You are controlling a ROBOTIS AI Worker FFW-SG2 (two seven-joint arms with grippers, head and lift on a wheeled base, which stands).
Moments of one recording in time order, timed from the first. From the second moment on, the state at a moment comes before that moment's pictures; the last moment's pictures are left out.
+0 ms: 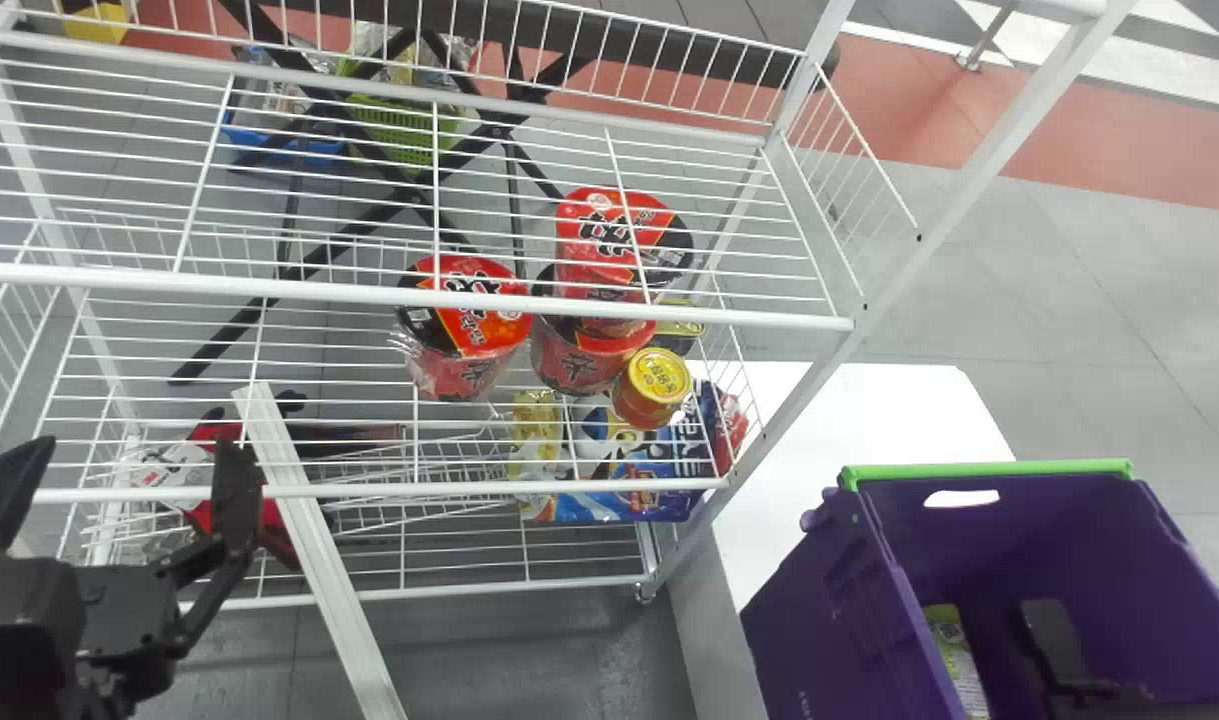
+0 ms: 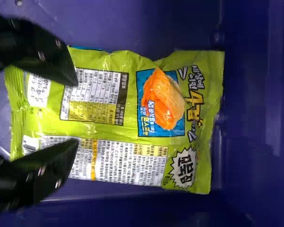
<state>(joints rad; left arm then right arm) 0.58 0.25 -0.36 -2.11 0.00 0.08 0.45 0.09 -0.45 -0.58 -0.88 0.45 0.57 0.77</state>
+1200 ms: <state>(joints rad) 0.61 0.25 -0.36 -2.13 0.00 0.06 0.47 0.14 -0.43 -0.65 -0.96 0.40 0.64 0.85</state>
